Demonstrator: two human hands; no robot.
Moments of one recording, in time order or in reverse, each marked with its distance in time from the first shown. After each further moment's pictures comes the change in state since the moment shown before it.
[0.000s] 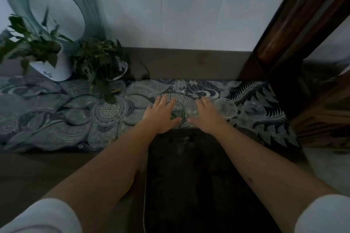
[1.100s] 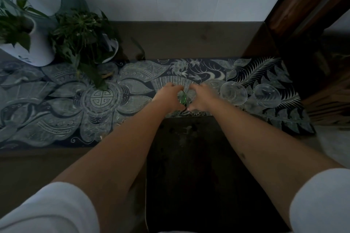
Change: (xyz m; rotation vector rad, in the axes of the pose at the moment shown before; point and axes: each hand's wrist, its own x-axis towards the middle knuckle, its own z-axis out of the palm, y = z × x) left_hand 0.062 0.013 0.012 -0.234 -0.111 -0.063; right_hand 0.056 -0.011 0.007 0.087 -0.174 0.099
